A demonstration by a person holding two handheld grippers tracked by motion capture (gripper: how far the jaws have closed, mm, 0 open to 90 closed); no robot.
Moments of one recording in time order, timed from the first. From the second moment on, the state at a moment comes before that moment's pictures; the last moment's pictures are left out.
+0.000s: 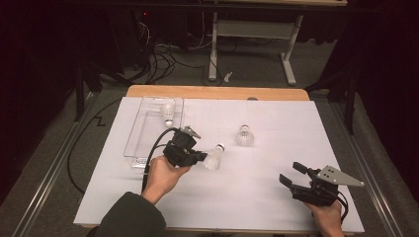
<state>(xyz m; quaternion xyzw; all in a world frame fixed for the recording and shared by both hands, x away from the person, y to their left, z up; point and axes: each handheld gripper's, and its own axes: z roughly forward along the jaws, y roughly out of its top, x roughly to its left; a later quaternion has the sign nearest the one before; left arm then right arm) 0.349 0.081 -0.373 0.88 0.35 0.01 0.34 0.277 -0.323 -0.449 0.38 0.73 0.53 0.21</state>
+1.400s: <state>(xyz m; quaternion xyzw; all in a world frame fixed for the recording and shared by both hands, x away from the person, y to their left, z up) 0.345 0.128 -0.358 0.85 0.39 0.04 0.35 0.274 -0.322 -0.449 0.37 0.73 0.52 0.23</state>
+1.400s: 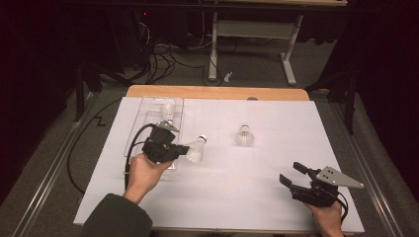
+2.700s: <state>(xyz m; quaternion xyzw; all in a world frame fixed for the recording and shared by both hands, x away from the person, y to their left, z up) 0.347 0.170 -0.351 0.82 0.44 0.07 0.36 0.275 -0.320 -0.449 0.37 0.73 0.52 0.23</state>
